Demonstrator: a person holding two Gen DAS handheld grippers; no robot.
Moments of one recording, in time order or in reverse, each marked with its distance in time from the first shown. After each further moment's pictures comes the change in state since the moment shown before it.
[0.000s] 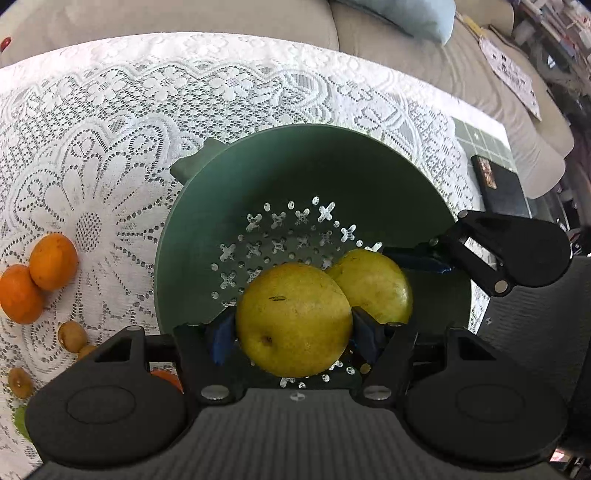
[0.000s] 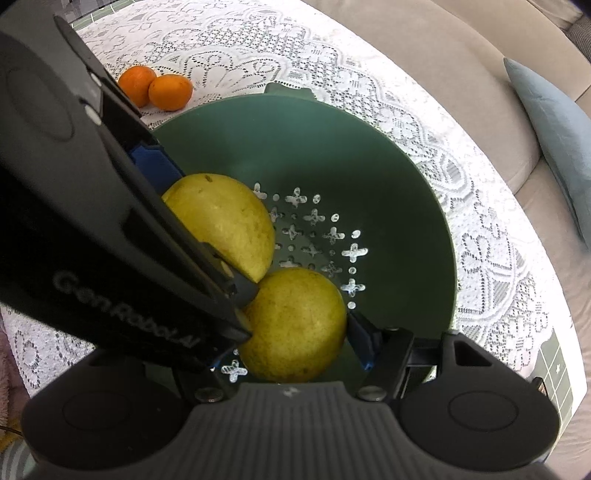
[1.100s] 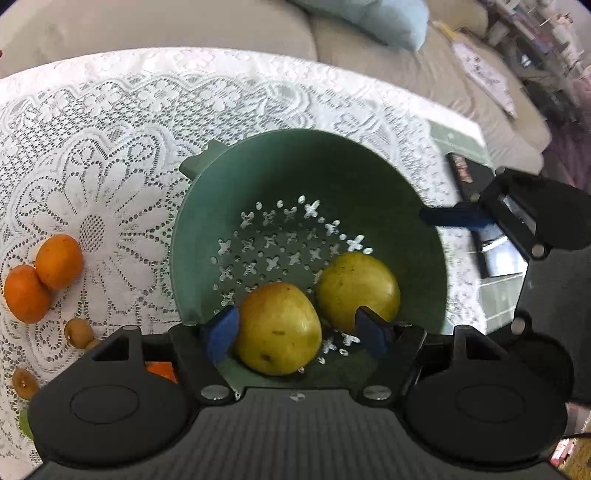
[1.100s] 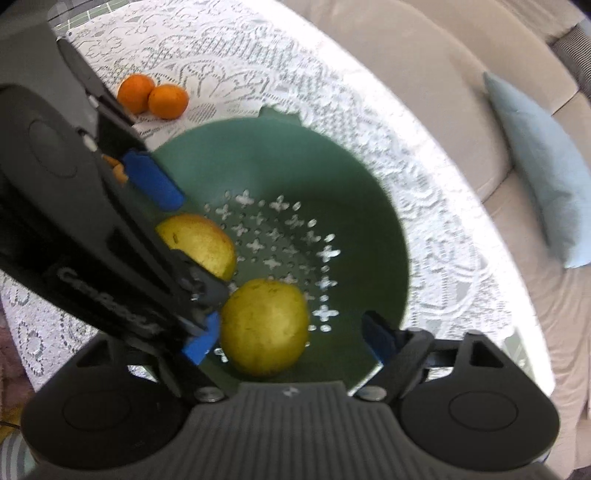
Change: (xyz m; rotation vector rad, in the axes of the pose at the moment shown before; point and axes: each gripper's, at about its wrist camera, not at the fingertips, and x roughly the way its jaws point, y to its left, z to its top) left arm -0.024 0.007 -0.019 0.052 -0.052 -0.079; right arm -0.029 0.006 0.004 -0.034 -0.021 -0.126
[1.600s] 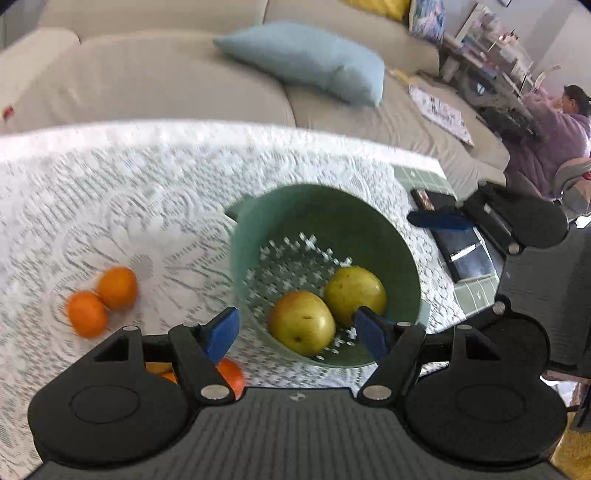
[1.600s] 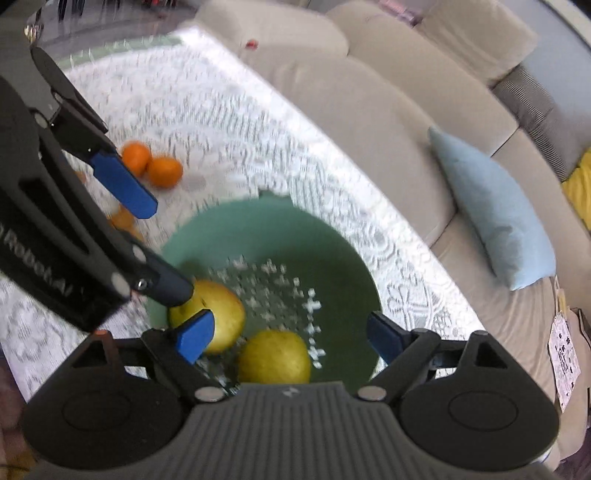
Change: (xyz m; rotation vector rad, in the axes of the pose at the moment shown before) left arm -0.077 0.024 -0.042 0.115 -0.235 -0.027; right arm -0.054 0.047 0.001 0.081 -0.230 -0.137
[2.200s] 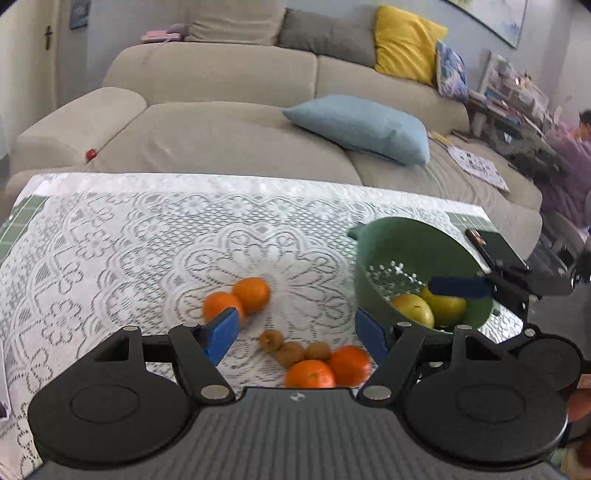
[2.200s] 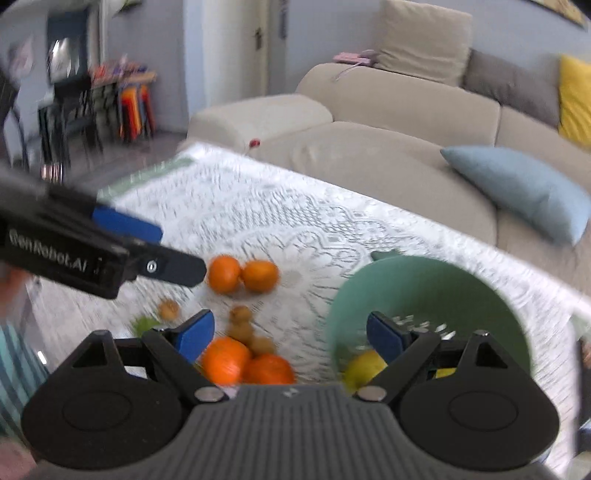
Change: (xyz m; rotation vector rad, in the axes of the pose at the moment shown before) left arm -0.062 0.074 -0.069 0.010 -0.262 0.146; right arm 0.007 0.080 -0.002 0.420 -0.277 0.137
